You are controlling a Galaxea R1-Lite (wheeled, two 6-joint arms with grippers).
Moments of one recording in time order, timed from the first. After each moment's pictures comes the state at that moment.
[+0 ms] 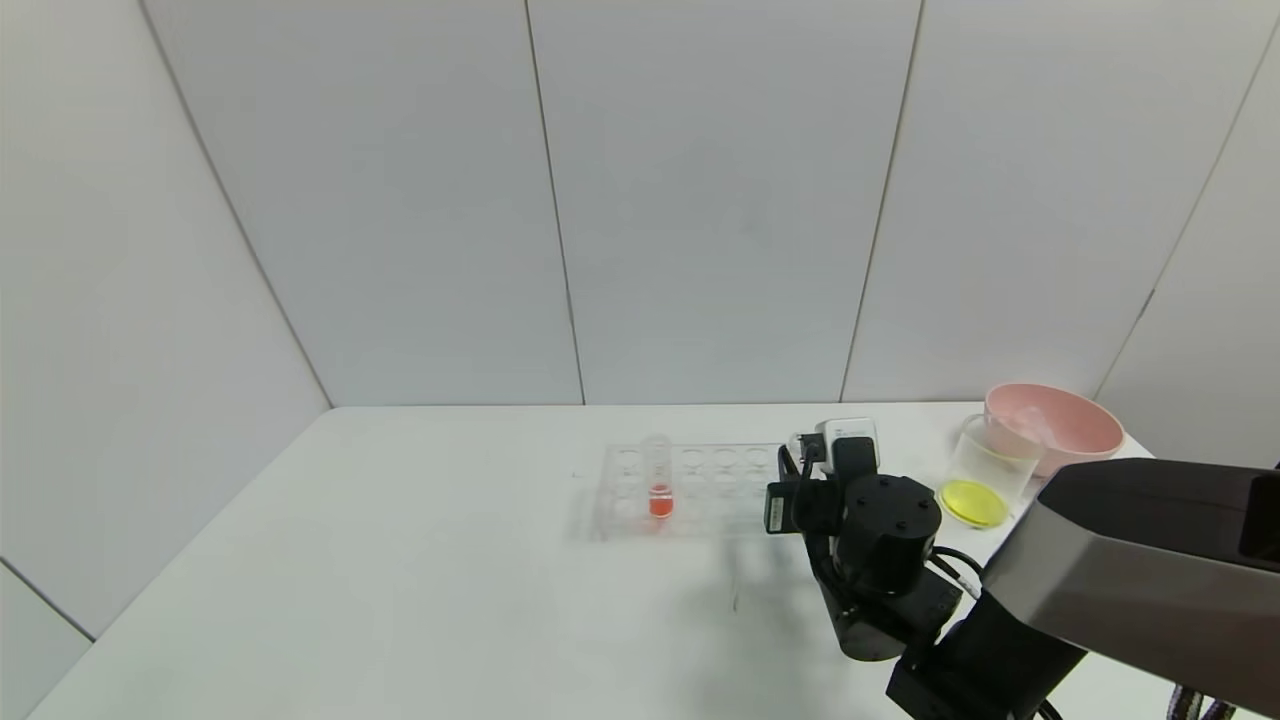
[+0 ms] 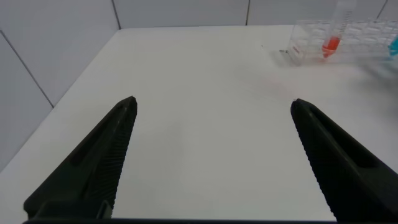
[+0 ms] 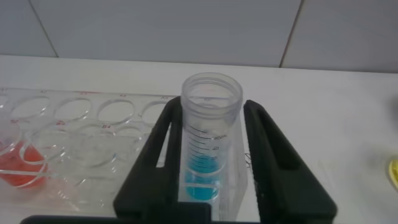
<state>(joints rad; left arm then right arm) 0.00 0.00 0.00 0.00 0.00 0.00 0.65 2.30 -0.79 -1.51 -0.63 0.00</state>
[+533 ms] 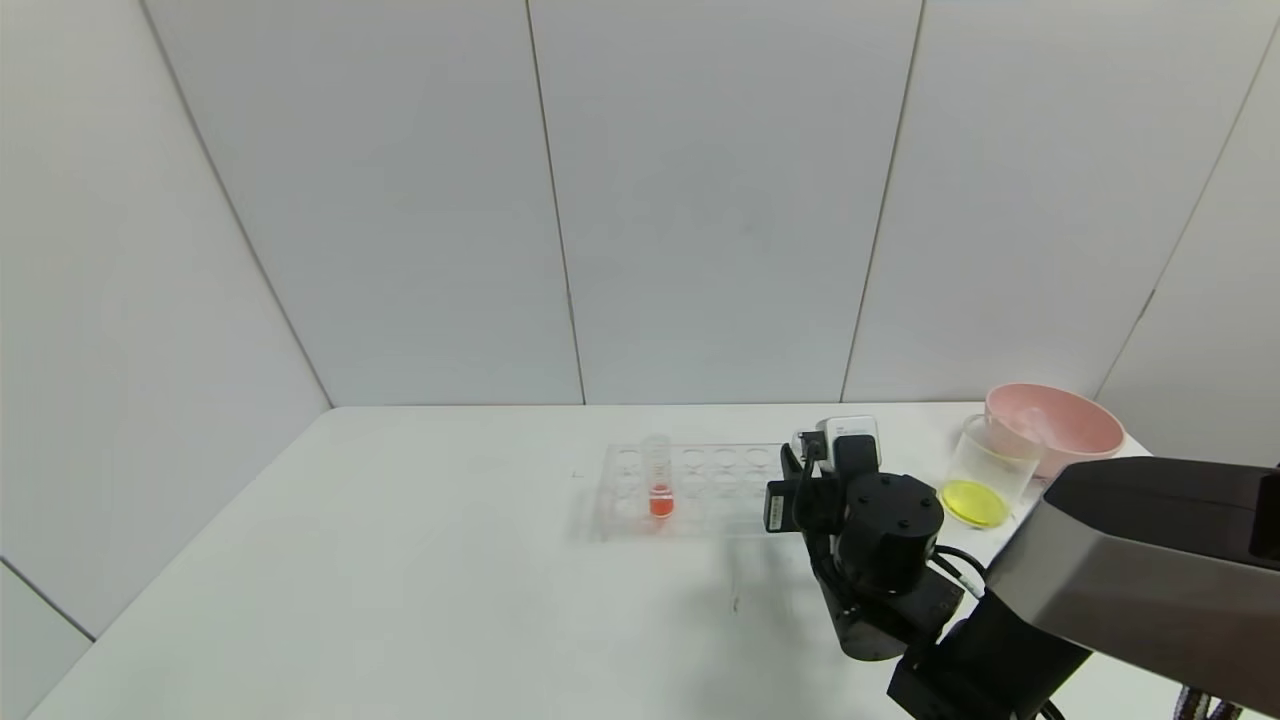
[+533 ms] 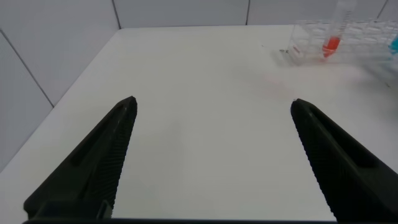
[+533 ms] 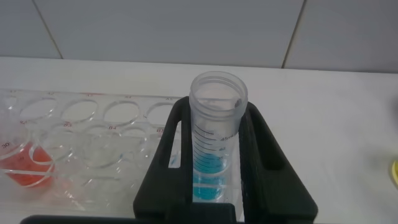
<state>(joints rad) 0.00 0.00 0.00 0.00 0.00 0.00 0.64 2.29 -0.79 -1.50 -0.63 0.00</state>
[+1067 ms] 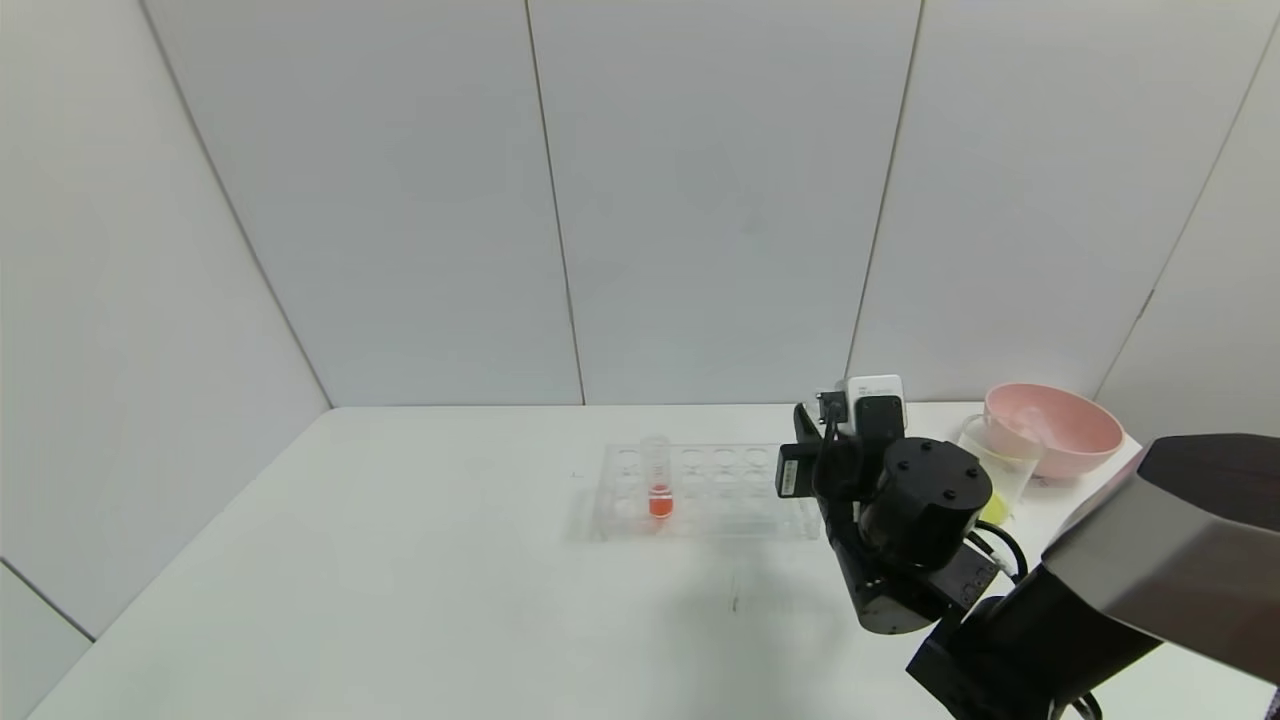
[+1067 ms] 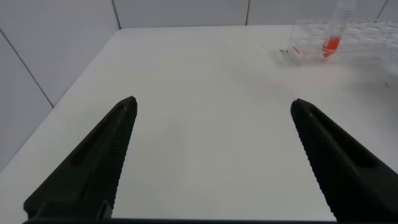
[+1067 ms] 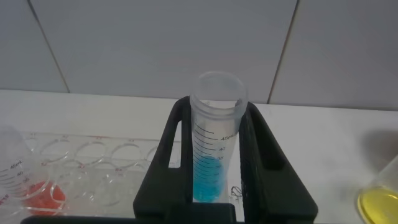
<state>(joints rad) 0.00 0.00 0.00 0.00 0.00 0.00 0.64 2.19 -0.80 -1.50 -0.63 -0.07</state>
